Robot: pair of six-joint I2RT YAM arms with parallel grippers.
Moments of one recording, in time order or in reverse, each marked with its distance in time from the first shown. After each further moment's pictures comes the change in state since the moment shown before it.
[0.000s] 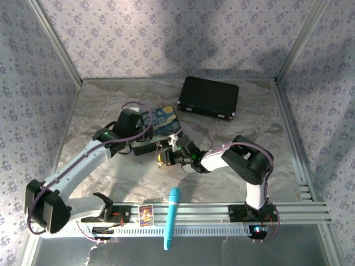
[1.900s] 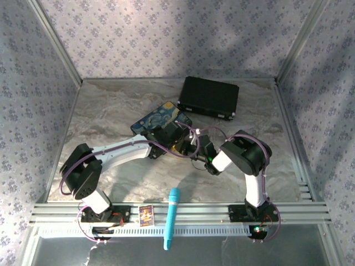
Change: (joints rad) left arm -0.302 0.407 0.090 0.056 -0.299 0.459; right arm -0.169 0.086 -0.163 0.466 0.030 0.380
